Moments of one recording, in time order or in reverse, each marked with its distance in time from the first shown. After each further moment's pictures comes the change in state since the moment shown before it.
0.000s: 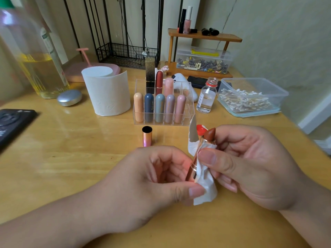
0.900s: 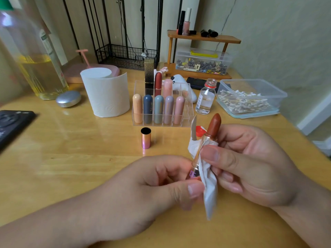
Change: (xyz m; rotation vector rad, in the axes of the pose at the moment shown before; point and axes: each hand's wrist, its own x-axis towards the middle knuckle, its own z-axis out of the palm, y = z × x) left_hand -0.002 0.008 -0.001 0.101 -0.176 -0.027; right_hand 0.003 0.003 -0.006 0.201 -0.025 0.110
